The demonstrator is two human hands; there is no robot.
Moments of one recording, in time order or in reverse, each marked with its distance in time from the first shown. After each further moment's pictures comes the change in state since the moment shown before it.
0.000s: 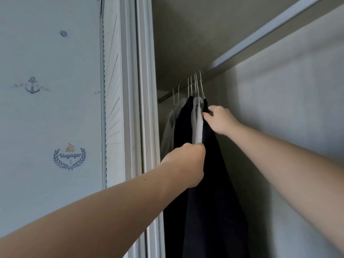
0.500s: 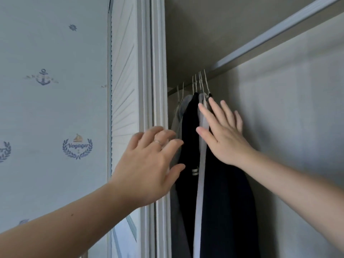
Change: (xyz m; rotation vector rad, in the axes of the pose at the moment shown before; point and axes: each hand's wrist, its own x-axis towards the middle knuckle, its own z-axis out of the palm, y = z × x) left_hand -0.110 -0.061 -0.018 0.372 0.482 0.182; right_hand -0.132 -0.037 -0.018 -0.248 0.068 -0.384
